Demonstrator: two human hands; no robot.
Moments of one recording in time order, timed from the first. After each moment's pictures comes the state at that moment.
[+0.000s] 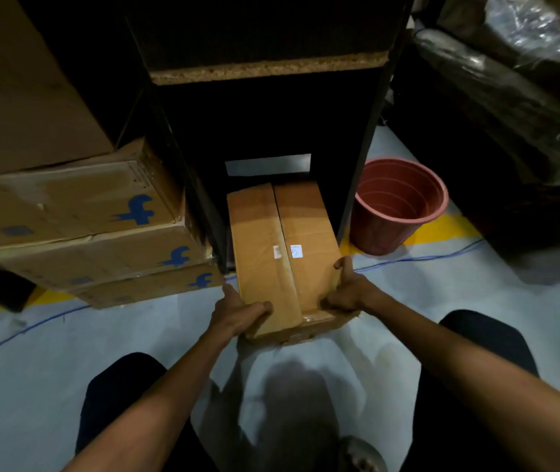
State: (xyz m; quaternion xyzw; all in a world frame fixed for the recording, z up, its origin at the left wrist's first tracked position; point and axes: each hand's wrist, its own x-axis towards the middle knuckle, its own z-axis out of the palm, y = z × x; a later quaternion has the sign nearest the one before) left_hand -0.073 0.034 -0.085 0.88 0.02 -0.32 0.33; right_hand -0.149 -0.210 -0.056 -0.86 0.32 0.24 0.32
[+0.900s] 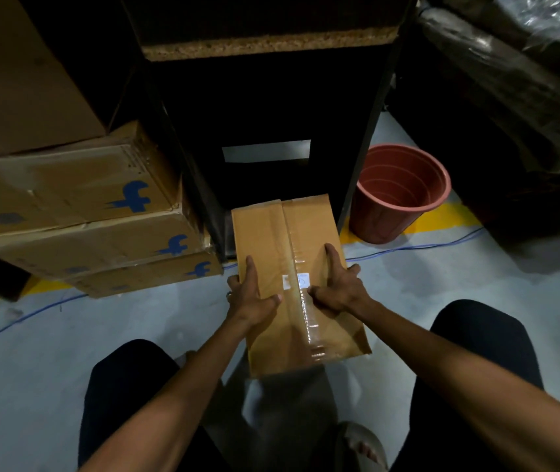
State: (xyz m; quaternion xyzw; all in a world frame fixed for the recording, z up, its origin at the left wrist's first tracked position) left_hand -0.098 0.008 -0.068 0.90 -0.05 -0.29 0.32; right_hand -0.160 -0.178 -0.063 -0.88 0.31 0.17 0.33
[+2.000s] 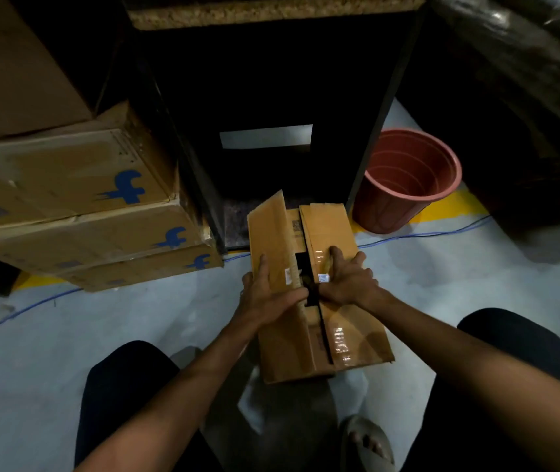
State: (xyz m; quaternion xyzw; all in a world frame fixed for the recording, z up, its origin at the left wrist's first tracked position) left_hand -0.097 0.002 -0.073 0.86 -0.06 -0.35 0.35; right_hand -0.145 -0.176 -0.066 -0.90 0.31 0.24 0.21
